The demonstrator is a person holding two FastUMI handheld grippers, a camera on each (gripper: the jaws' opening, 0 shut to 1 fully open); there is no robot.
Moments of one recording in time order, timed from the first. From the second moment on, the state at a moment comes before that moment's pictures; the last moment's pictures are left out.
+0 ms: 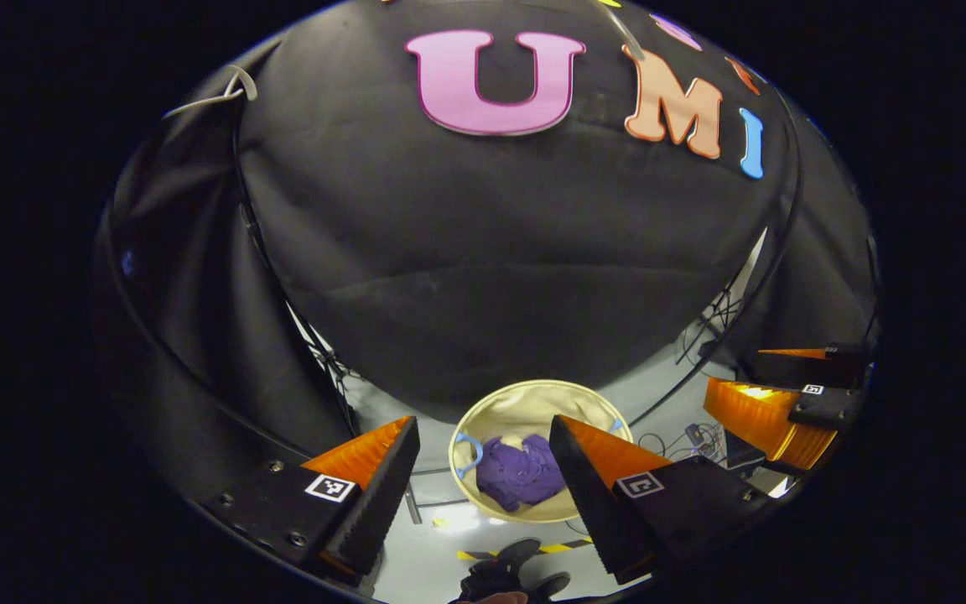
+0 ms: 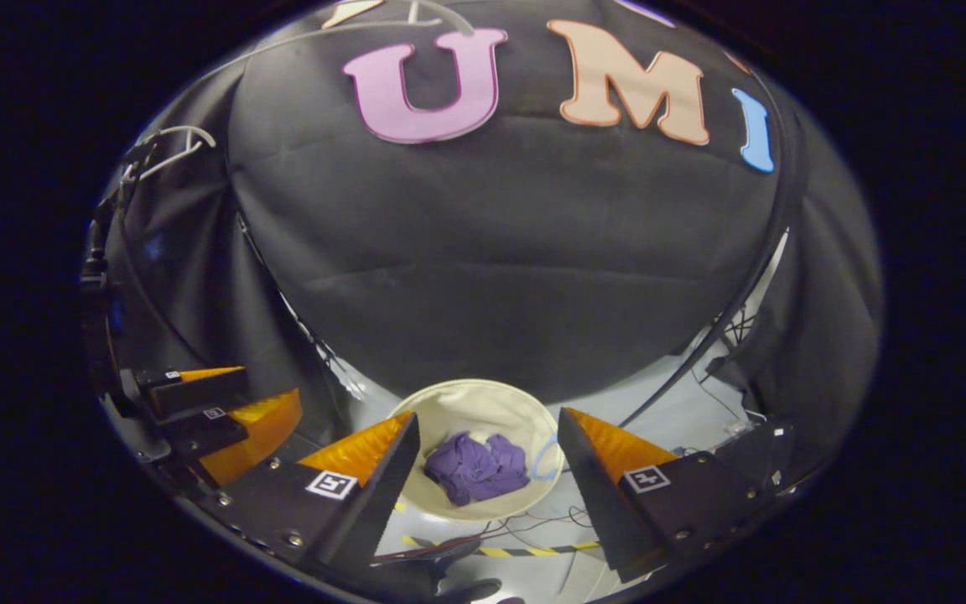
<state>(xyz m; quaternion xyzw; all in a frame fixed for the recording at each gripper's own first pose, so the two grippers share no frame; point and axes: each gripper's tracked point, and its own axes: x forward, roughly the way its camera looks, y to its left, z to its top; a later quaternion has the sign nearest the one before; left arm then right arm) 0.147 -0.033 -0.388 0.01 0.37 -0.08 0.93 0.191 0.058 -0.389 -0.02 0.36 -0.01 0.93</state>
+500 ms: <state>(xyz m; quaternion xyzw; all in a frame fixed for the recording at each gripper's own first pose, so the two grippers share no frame) 0.133 -0.038 -0.273 -0.01 0.27 -0.08 0.96 0.168 0.060 -0.275 -0.02 0.27 -0.01 0.96</state>
